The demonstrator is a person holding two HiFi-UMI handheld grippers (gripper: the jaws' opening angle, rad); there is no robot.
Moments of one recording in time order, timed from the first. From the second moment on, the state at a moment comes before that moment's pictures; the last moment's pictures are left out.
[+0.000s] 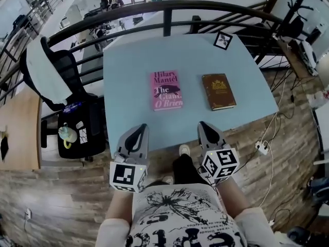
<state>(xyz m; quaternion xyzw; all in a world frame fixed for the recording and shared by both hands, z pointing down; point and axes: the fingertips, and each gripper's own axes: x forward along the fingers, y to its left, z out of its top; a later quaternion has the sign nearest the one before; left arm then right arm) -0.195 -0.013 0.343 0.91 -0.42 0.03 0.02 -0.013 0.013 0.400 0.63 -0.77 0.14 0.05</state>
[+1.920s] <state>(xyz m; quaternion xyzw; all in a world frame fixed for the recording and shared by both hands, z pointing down) -0.146 -0.236 0.484 0.84 -0.52 0.12 0.14 -0.003 -0.269 0.659 0.46 -0.75 0.40 0.26</state>
